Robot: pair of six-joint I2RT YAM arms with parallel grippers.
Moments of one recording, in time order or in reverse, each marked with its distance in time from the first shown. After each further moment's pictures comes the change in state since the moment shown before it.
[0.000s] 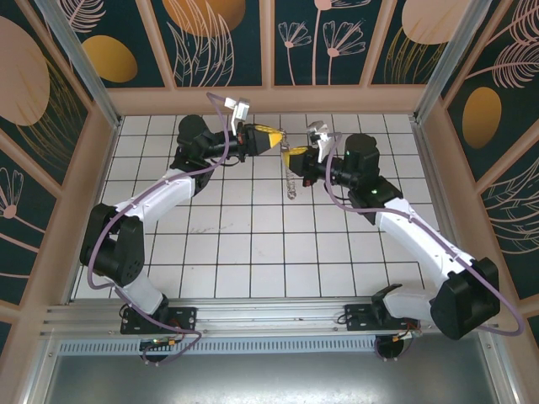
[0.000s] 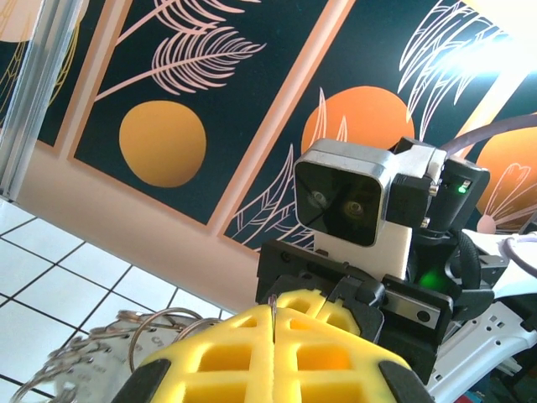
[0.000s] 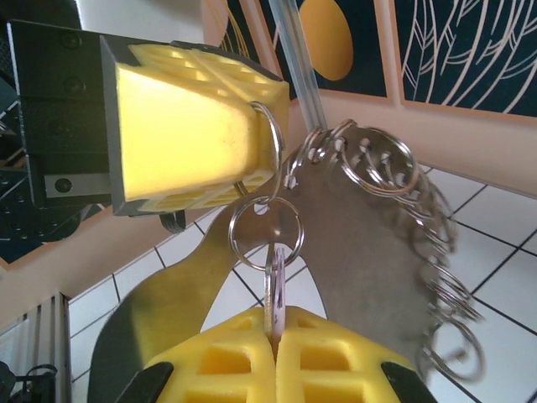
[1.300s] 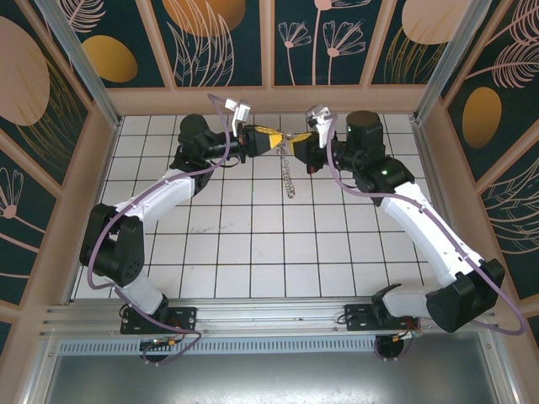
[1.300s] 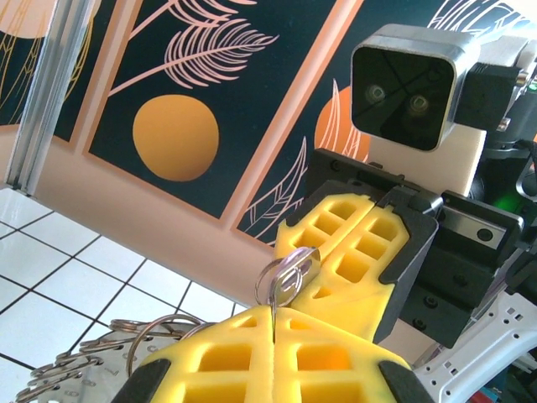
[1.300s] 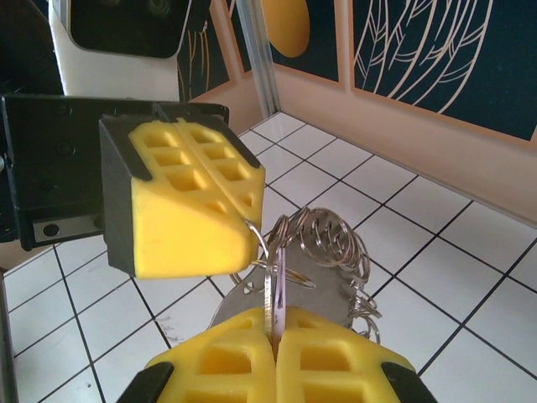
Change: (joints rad) left arm 0.000 -0.001 -0.002 -0.049 -0.010 0.058; right arm -0.004 0.058 0.302 -0.391 0.095 -0.187
